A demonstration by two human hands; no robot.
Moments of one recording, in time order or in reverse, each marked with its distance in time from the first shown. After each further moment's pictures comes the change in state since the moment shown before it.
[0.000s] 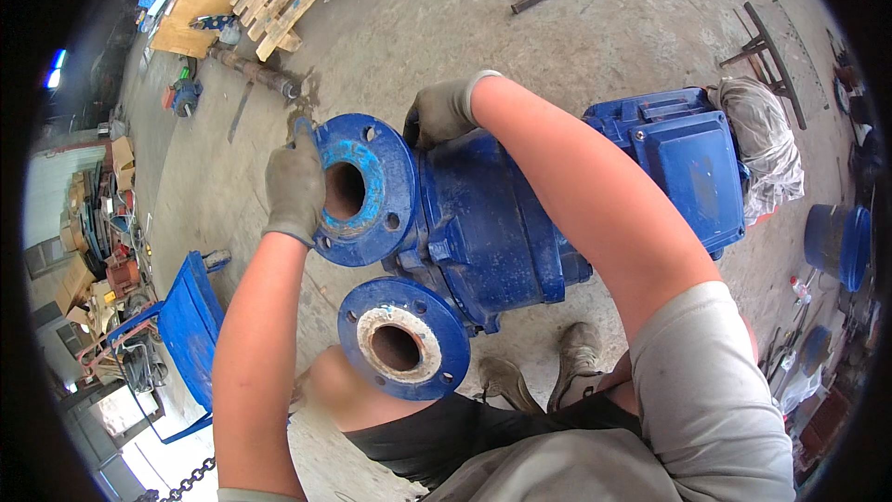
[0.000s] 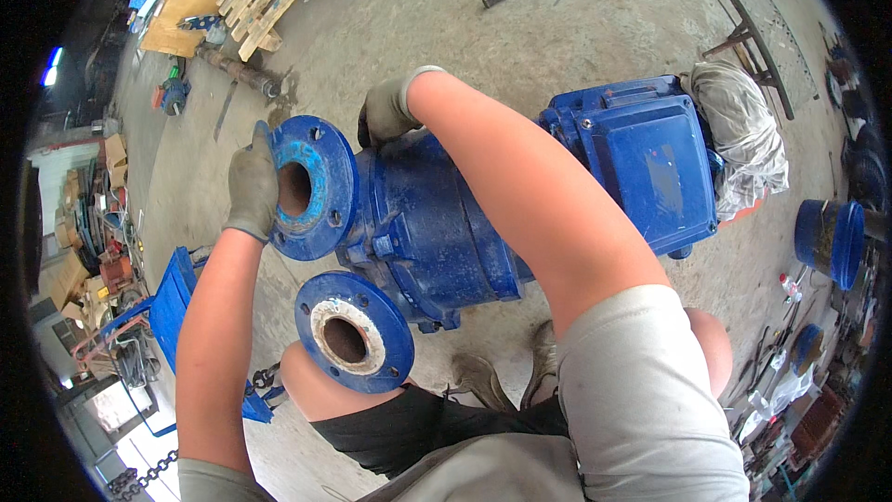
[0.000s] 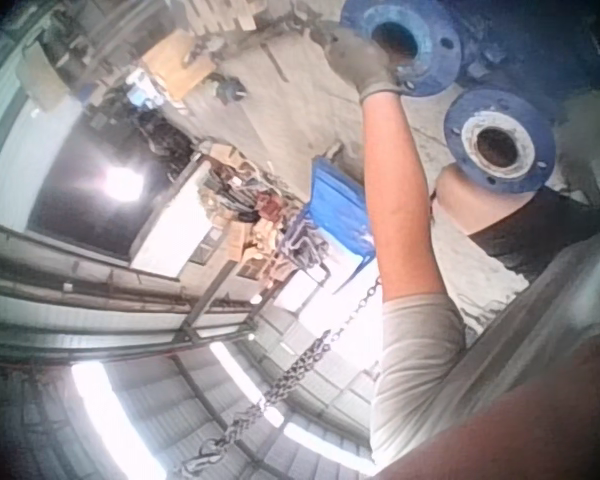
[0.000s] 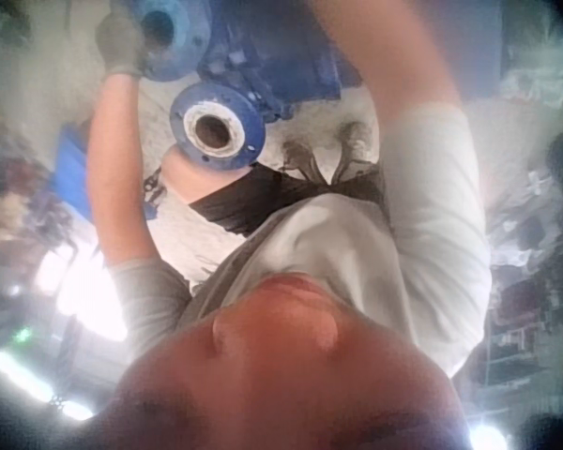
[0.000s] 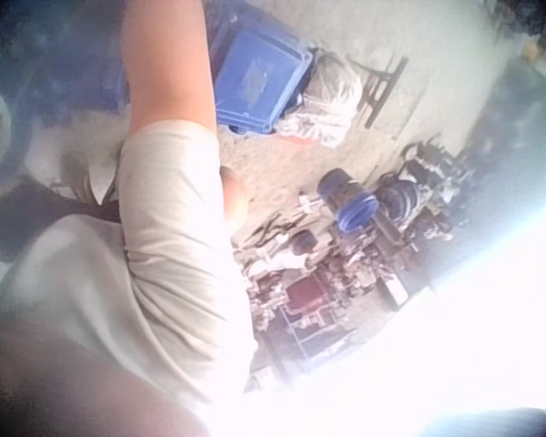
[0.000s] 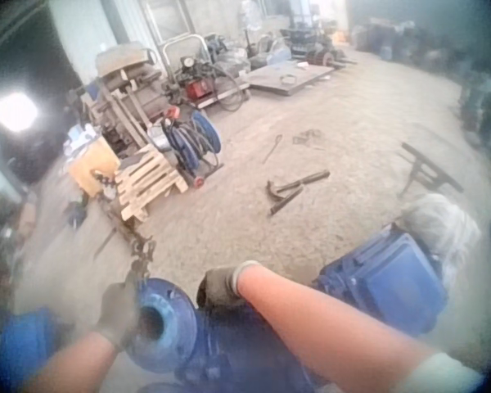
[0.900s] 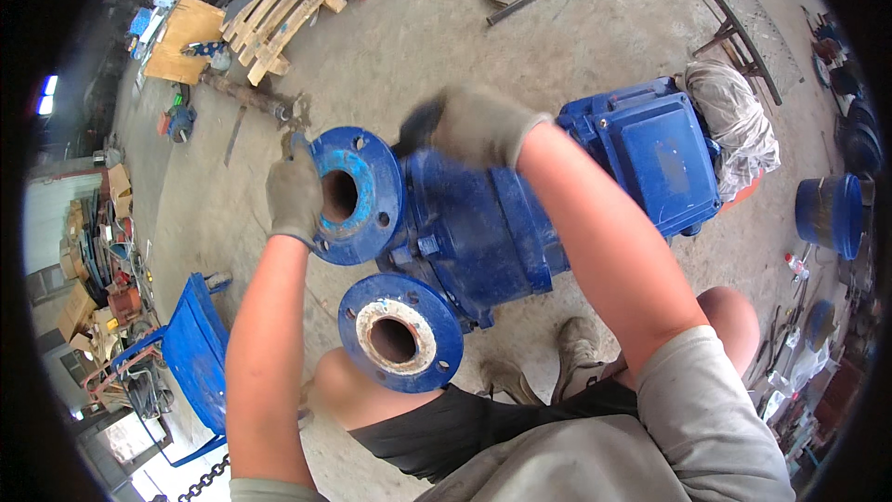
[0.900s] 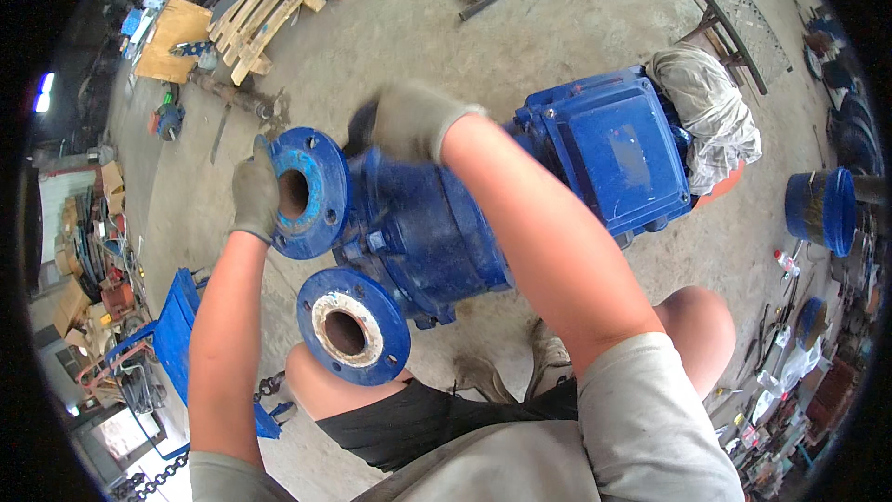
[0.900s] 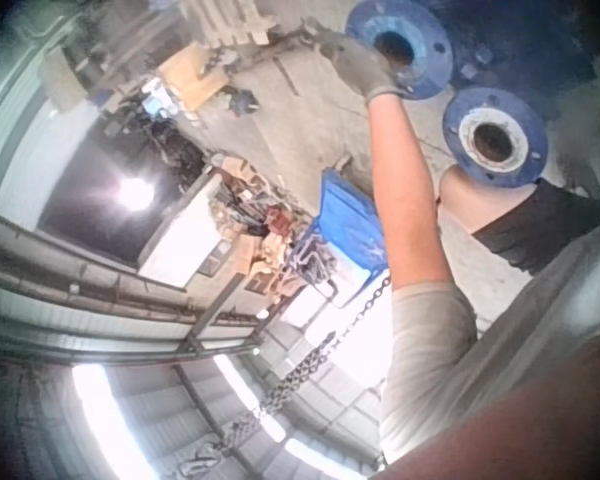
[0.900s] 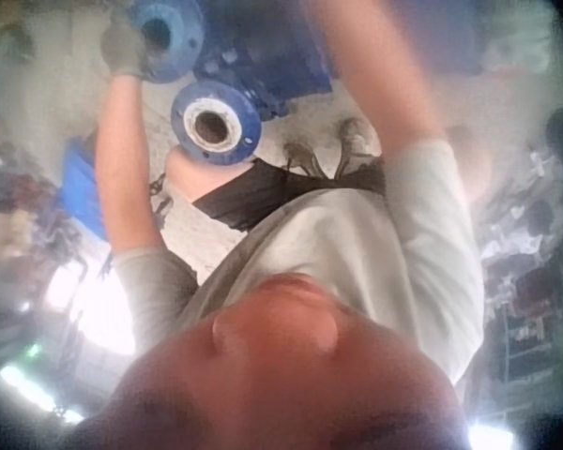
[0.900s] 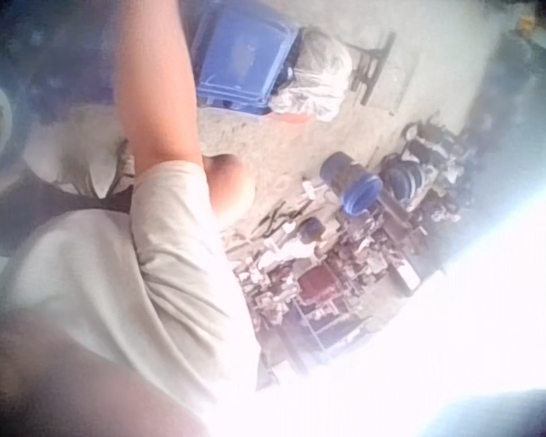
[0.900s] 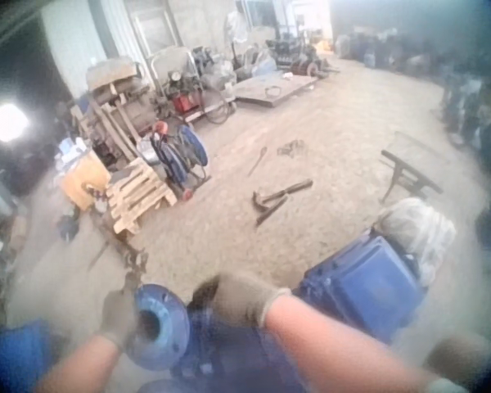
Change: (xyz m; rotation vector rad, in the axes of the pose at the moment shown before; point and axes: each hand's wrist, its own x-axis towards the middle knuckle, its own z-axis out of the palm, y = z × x) left_hand -0.001 0.010 -0.003 0.153 -0.038 0.060; right_hand -0.115 -0.028 0.022 -0.013 0.579 0.081
